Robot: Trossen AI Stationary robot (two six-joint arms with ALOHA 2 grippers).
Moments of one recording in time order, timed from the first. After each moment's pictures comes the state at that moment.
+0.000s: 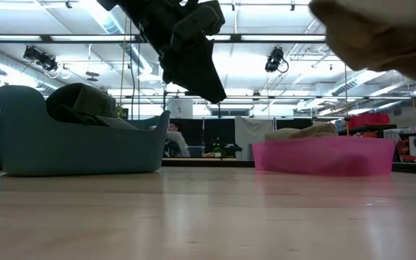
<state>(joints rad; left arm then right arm) -0.17 1.73 1.19 -0.28 -0.34 -0.30 0.80 1.40 1.29 -1.48 0.42 0.11</state>
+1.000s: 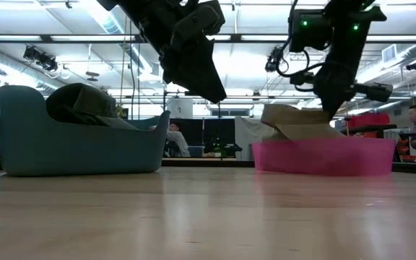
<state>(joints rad) -0.17 1.73 1.19 -0.28 -0.34 -0.30 -0.18 1.36 0.90 -0.98 0.58 -1.07</state>
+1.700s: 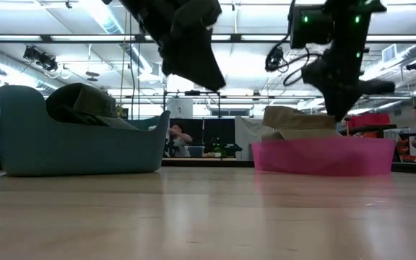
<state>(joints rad) -0.16 1.69 1.19 -0.29 -0.35 -0.30 -0.17 1.36 0.95 -1.10 0.50 -0.48</state>
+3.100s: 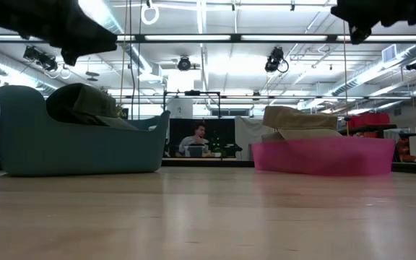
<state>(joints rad) -0.20 0.49 0.33 0.05 -0.58 -0.19 0.05 0.36 0.42 -0.09 0.03 0.00</state>
